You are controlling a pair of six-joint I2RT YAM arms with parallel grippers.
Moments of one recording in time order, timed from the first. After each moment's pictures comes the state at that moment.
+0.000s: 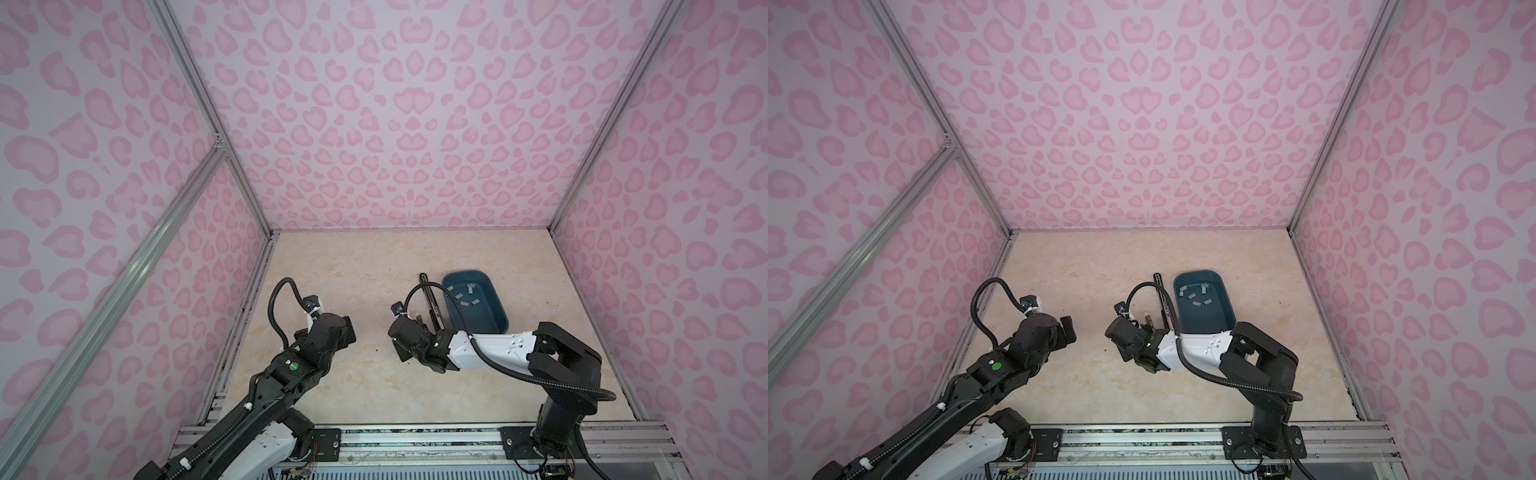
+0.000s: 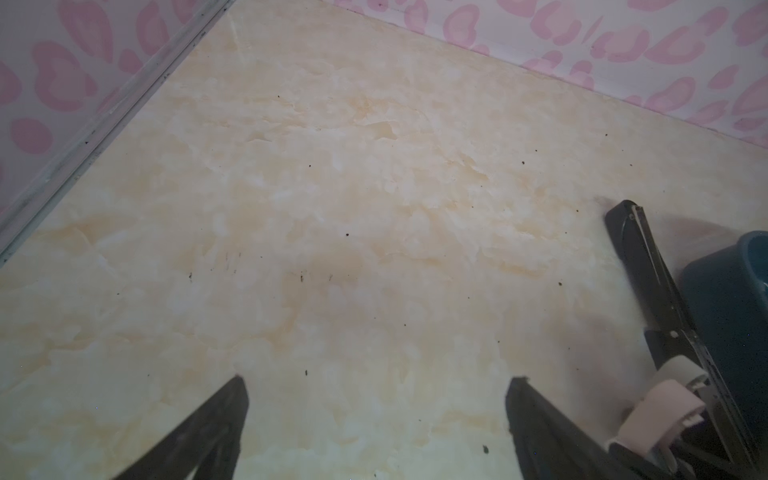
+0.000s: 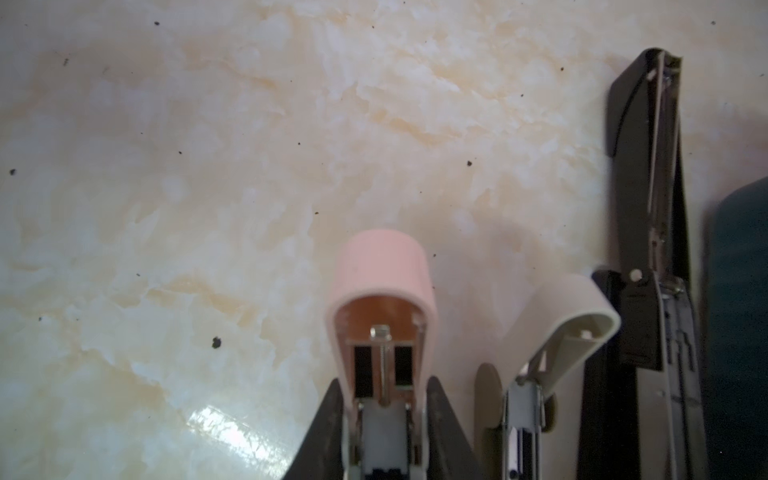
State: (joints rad) left arm -0.59 0.77 0.56 -0.52 -0.52 -0.65; right arm 1.07 1.80 1.04 -0.19 0.40 0.44
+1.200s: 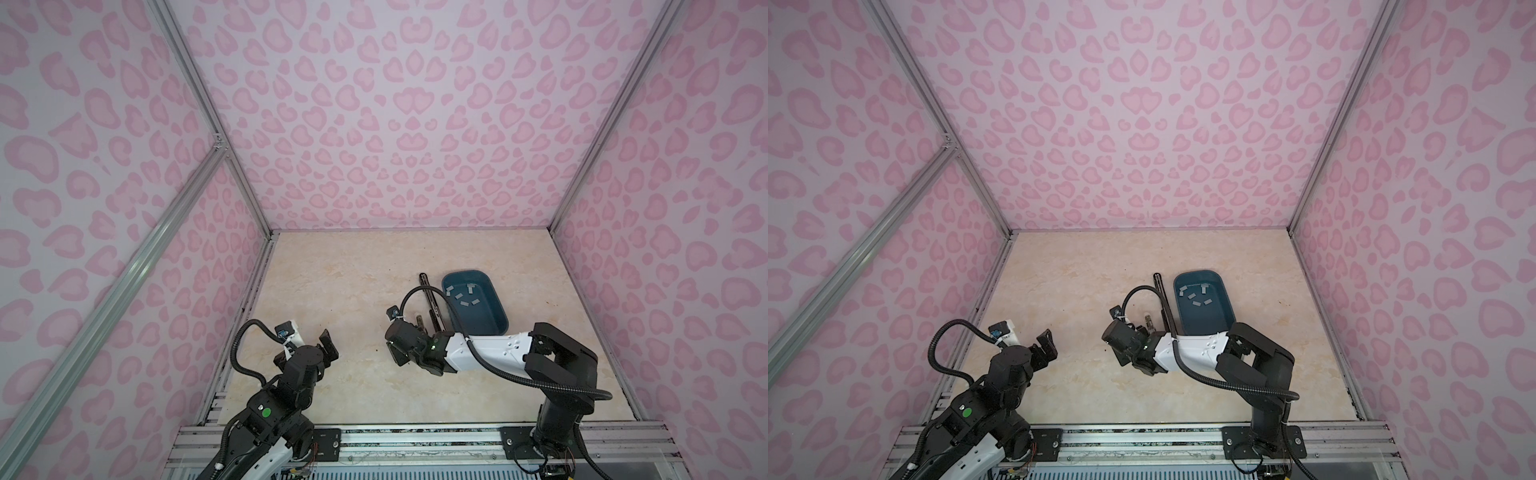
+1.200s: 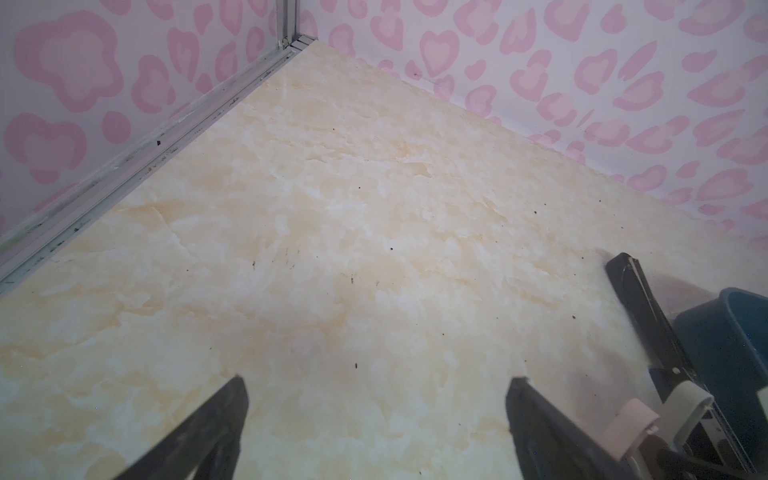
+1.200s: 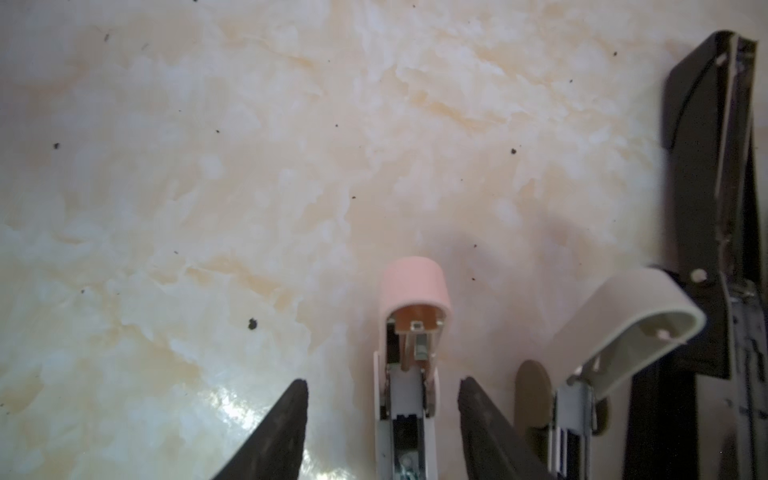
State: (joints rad) left arm -0.59 0.34 0.38 -0.62 -0.63 -0.71; right arm 1.09 1.79 1.04 -0.18 0.38 0.43
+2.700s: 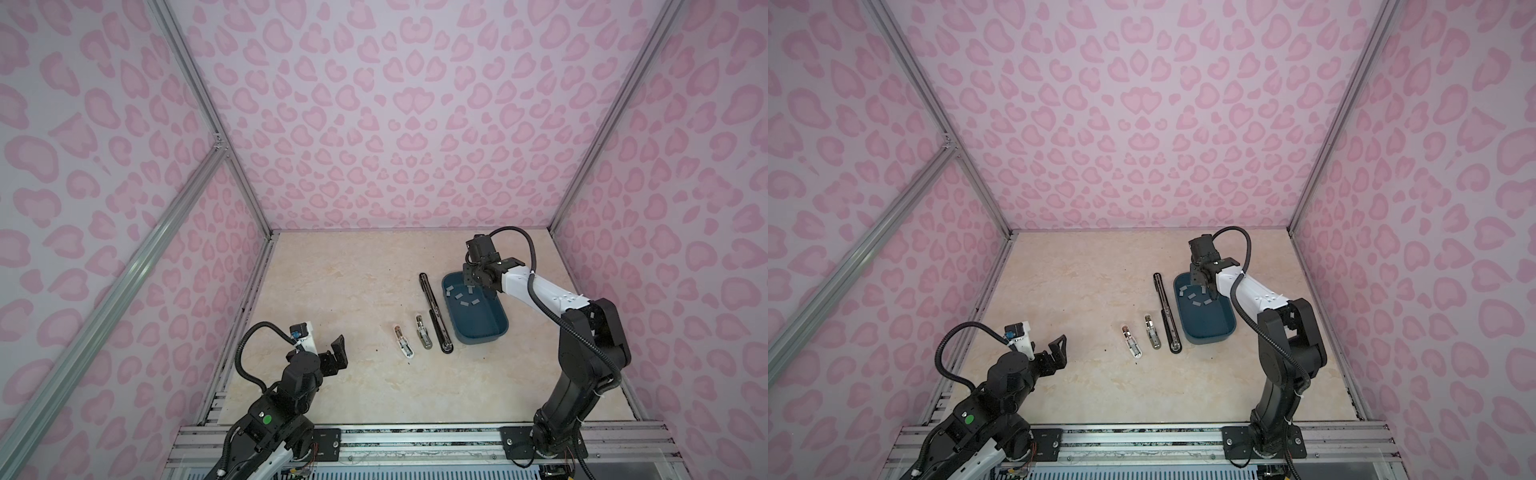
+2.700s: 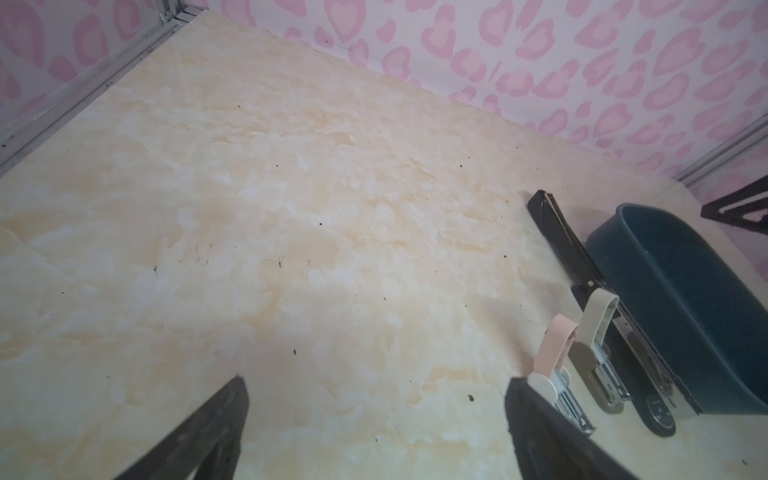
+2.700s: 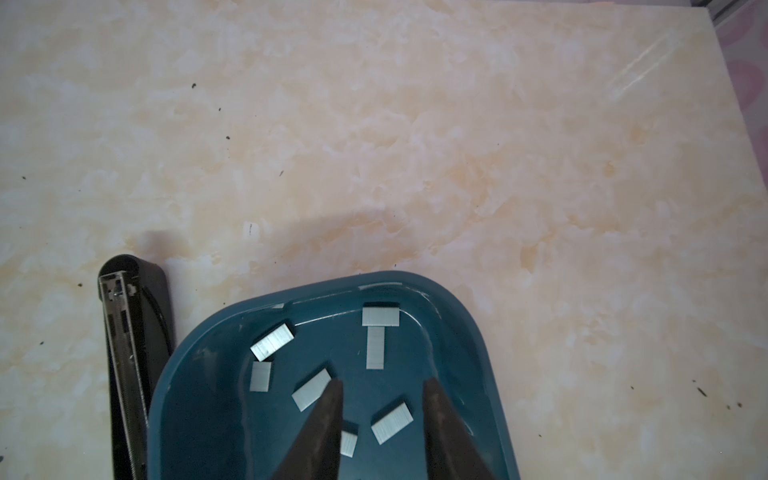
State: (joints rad) left arm -0.59 0.30 0.30 -0.52 -0.41 -0.56; right arm 0.36 1.80 1.32 -0.49 0.30 0.29
